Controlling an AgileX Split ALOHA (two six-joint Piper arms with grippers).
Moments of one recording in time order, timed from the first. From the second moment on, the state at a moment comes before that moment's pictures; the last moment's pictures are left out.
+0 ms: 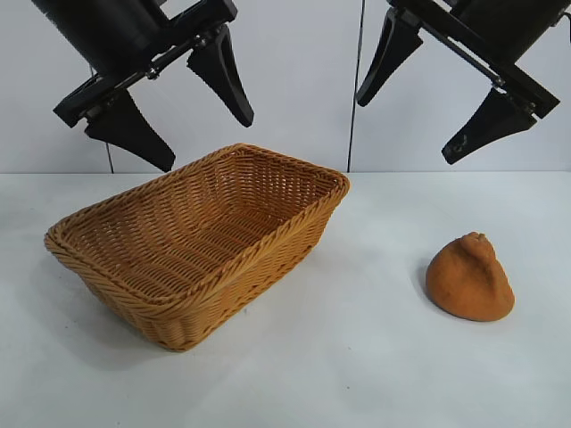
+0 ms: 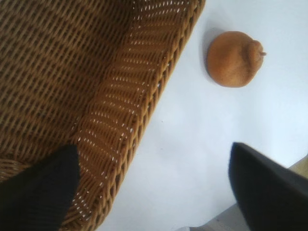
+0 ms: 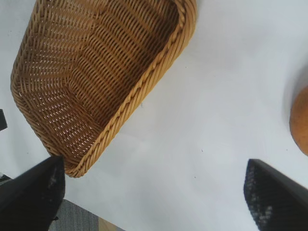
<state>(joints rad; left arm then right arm) -0.34 1.82 -1.43 -0.59 0.88 -0.04 0.18 1.81 -1.46 0.55 1.10 -0.10</state>
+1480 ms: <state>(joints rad) -0.38 1.91 -1.01 -0.16 0.48 -1.04 0.18 1.81 -1.46 0.55 1.08 -0.10</state>
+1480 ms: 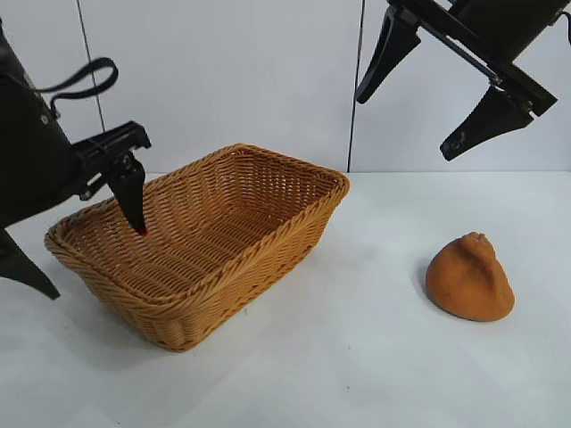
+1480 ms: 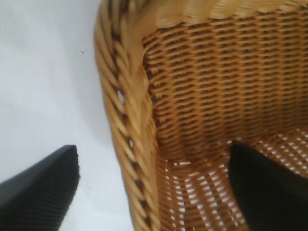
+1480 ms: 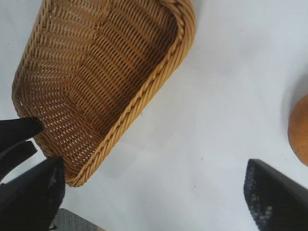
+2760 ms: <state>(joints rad) -0.28 2.12 -1.56 -0.33 1.04 -0.23 0.18 1.81 -1.46 0.55 1.10 -0.10</state>
